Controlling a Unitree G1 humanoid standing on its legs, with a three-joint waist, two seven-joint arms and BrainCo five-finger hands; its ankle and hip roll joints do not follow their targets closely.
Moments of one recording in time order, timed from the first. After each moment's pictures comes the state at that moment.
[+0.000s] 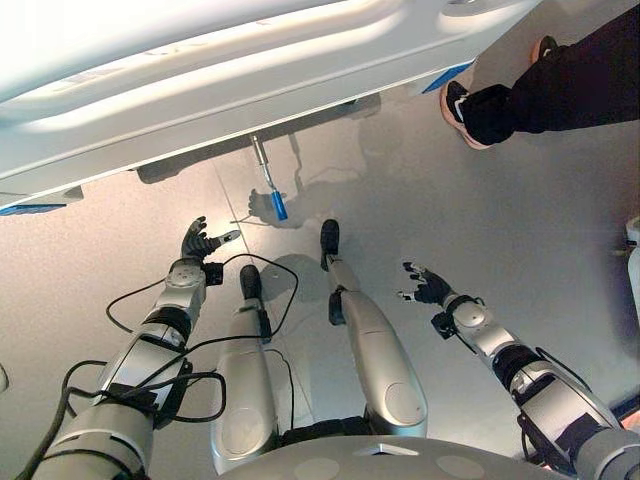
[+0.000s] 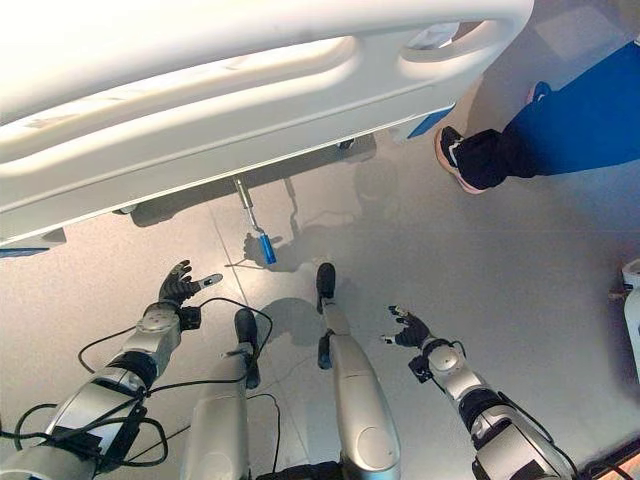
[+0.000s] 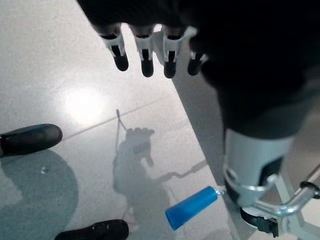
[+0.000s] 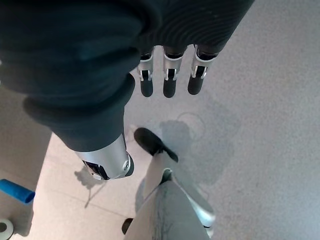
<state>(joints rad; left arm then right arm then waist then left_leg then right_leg) -0.61 0.44 -0.30 1.20 -0.47 -0.19 0.15 -0.40 -0.42 0.52 1.01 0.17 -0.20 0.06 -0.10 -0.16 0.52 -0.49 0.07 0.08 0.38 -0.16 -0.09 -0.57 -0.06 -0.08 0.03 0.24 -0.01</state>
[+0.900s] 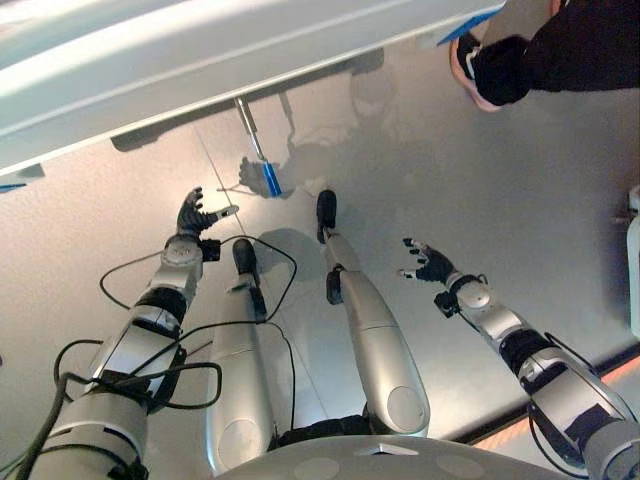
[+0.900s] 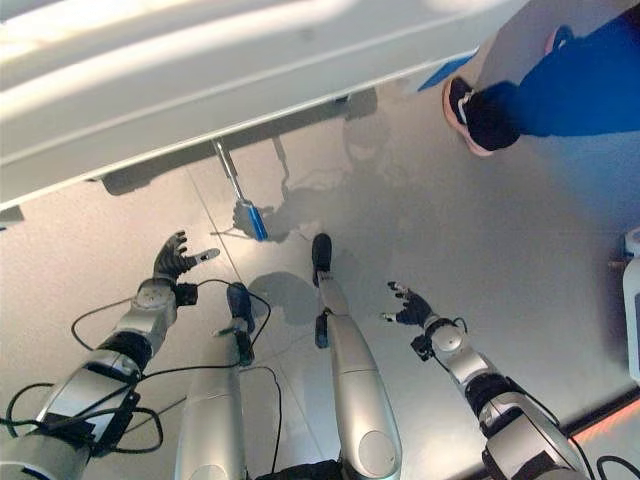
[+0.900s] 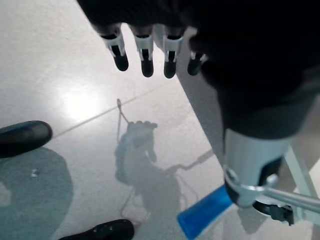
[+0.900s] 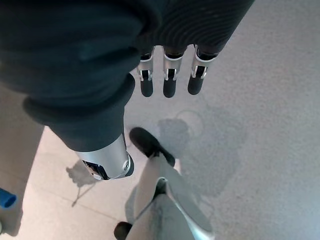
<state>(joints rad) -0.72 0.50 -0.33 1.12 -0.49 -0.19 0.18 -0.46 -0.50 0.53 0.89 0.17 -0.21 0.05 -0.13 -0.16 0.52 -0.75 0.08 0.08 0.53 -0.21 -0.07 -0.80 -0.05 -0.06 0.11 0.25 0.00</state>
